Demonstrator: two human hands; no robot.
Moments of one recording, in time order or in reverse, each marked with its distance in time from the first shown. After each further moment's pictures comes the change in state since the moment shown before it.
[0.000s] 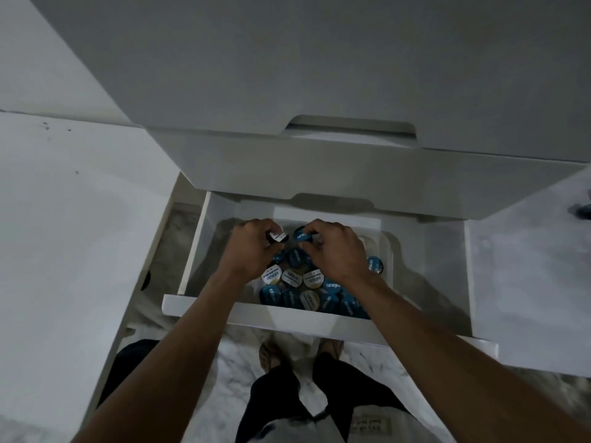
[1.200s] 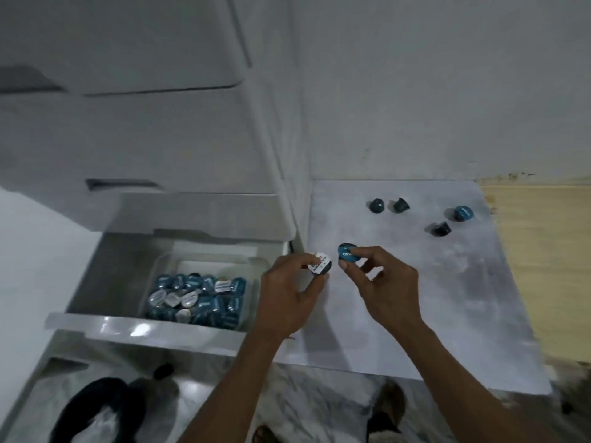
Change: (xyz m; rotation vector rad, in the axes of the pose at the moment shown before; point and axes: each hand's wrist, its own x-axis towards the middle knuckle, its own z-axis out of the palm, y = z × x) left_hand -0.042 0.330 0.169 -0.313 0.343 0.230; right_hand -0.135 0.232 -0.250 0.363 0.532 -0.133
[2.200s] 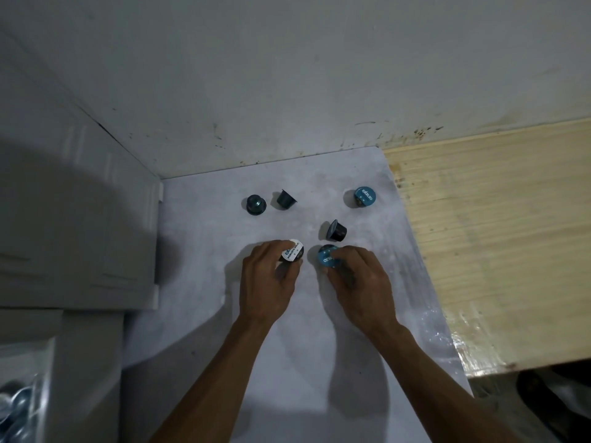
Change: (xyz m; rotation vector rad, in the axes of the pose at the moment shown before) left_hand 0.079 -0.068 0.280 0.053 -0.218 -0.034; right_hand 0.045 0.258 -0.066 -0.339 0.006 0.080
